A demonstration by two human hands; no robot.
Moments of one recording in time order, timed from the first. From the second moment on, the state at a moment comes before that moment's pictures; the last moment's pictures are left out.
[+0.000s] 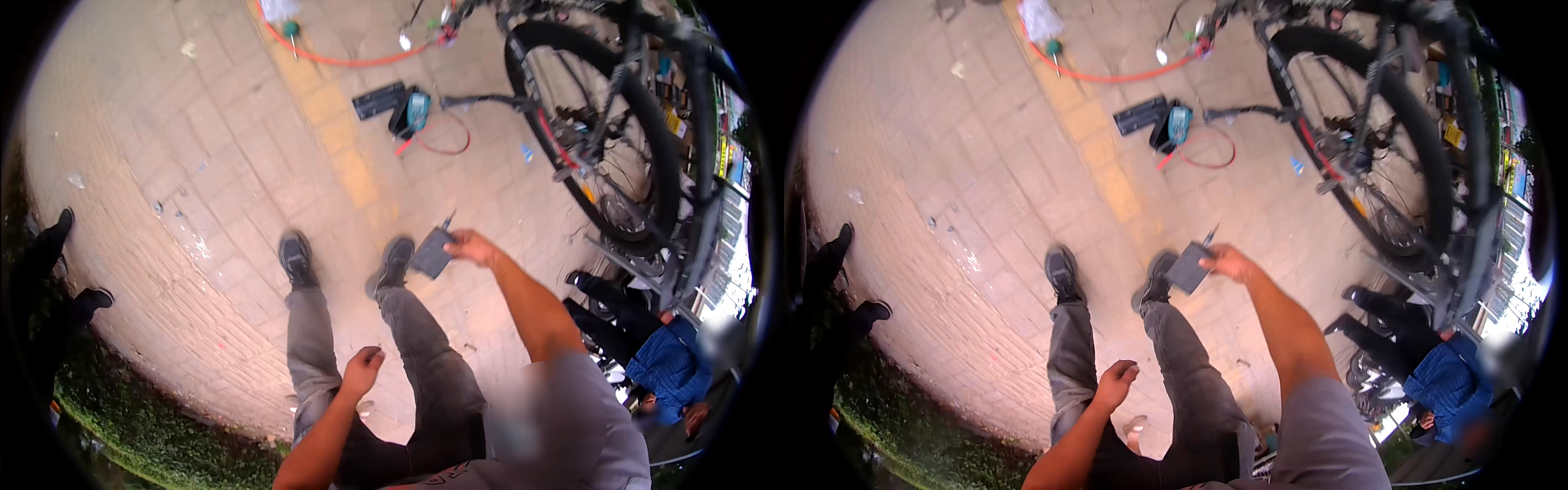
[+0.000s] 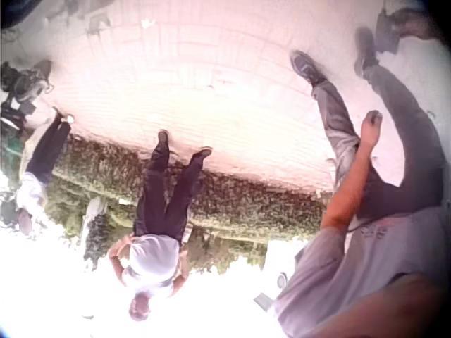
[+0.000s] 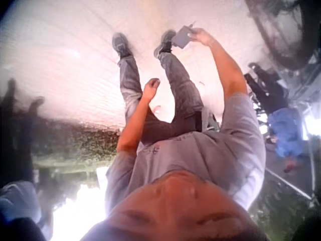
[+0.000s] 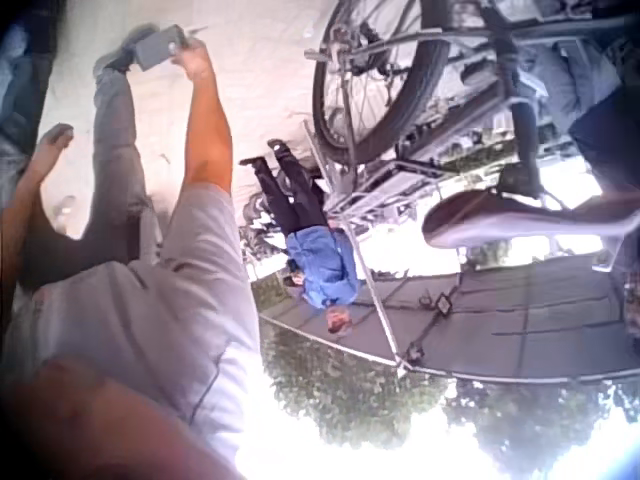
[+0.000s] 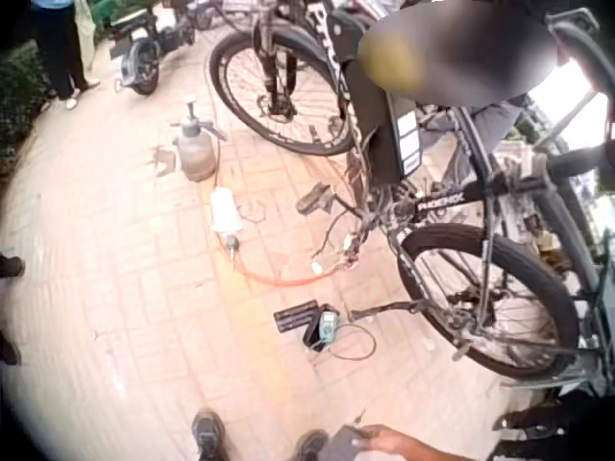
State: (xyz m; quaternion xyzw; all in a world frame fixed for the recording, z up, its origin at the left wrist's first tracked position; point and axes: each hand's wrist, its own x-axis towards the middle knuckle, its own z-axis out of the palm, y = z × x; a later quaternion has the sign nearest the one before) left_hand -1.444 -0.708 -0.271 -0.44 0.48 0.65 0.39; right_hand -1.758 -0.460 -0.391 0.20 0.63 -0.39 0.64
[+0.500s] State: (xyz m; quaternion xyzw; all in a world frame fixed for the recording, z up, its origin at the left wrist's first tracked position) left_hand -1.548 -0.954 -0.020 -0.23 -0.05 0.97 -0.05; right_hand -1.649 -0.805 0.018 -0.03 0.42 -0.63 0.65
